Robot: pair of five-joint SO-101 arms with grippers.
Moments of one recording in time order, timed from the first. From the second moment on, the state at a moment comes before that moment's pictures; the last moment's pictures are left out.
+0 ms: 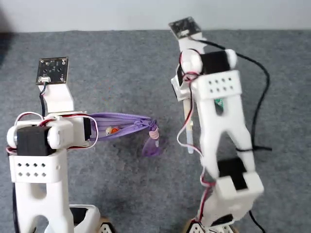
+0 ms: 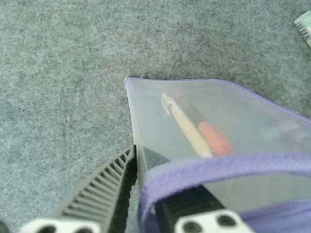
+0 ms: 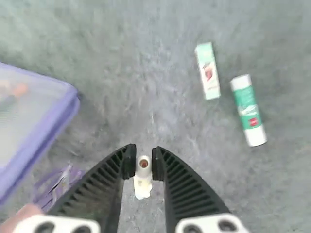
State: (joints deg) left arm -3.3 -36.8 13.8 99.1 9.8; right arm -14.2 7.4 -34.4 100.2 8.0
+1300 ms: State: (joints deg) left arm -3.3 -36.8 13.8 99.1 9.8; right arm -49.6 -37.7 -33.5 76.7 4.4
